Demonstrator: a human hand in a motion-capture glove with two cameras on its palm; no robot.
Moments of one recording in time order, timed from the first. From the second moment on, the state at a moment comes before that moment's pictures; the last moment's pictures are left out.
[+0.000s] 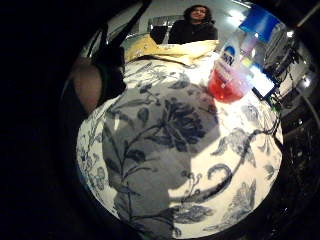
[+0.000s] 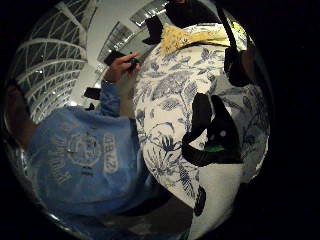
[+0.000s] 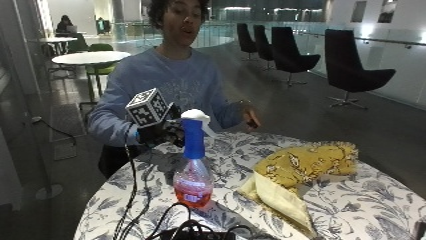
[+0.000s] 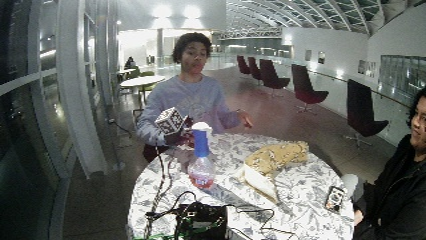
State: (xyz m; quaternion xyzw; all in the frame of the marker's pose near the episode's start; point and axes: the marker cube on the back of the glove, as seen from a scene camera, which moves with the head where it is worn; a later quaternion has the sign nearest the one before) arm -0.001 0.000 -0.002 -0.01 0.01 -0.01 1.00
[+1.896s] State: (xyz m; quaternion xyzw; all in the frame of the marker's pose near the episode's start) arm 0.186 -0.091 -0.012 0.17 -0.28 0.29 0.90
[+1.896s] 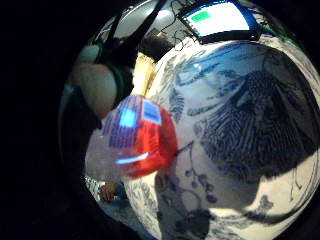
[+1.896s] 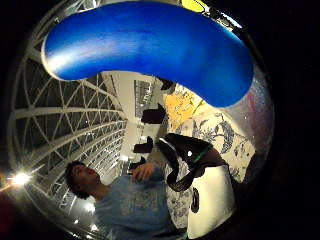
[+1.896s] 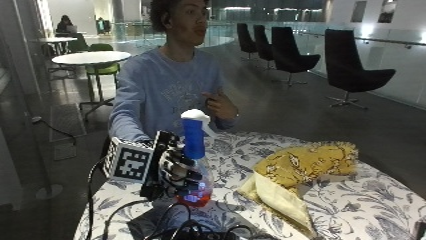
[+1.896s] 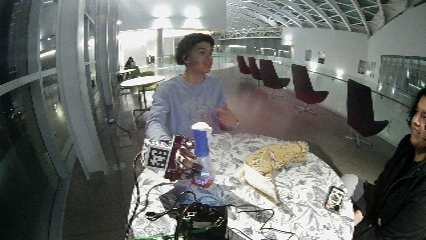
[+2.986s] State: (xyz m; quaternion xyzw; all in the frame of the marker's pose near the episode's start) arm 0.131 -0.189 -0.041 -0.13 -0.05 0.25 0.96
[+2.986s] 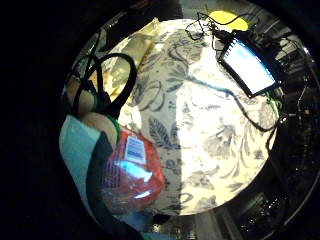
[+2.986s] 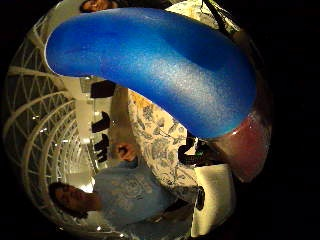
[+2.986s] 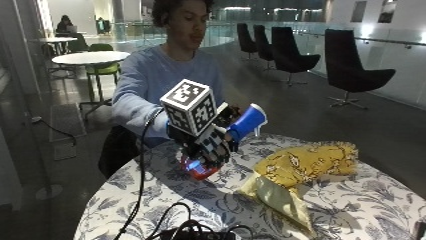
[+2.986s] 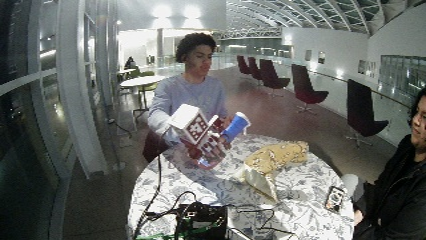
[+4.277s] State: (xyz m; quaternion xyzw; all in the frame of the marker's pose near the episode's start) arm -0.038 -0.267 0.036 0.05 -0.38 0.14 0.91
